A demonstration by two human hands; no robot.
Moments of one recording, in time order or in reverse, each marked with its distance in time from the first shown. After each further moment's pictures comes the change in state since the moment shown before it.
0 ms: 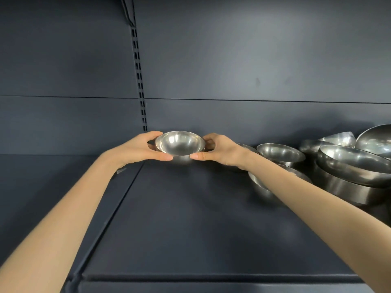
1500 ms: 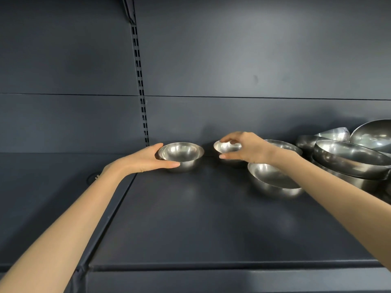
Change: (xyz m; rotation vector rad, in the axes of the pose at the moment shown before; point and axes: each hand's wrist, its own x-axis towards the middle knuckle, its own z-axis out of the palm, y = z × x) left_hand 0.003 -0.021 0.024 0.184 -0.063 -0.192; right_hand -0.032 0.017 -0.042 -0.426 0.062 -0.056
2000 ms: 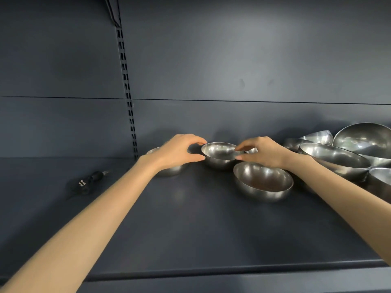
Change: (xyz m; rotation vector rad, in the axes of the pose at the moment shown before) left_hand 0.026 0.088 0.040 0.242 0.166 0.510; right_hand -0.026 0.055 -0.032 -0.127 0.033 -0.003
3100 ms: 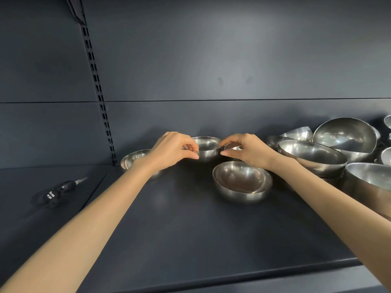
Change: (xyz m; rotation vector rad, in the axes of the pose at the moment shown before) left_hand 0.036 0.017 0.022 0.018 0.128 0.063; right_hand -0.005 0.014 -0.002 0.227 0.128 -0.040
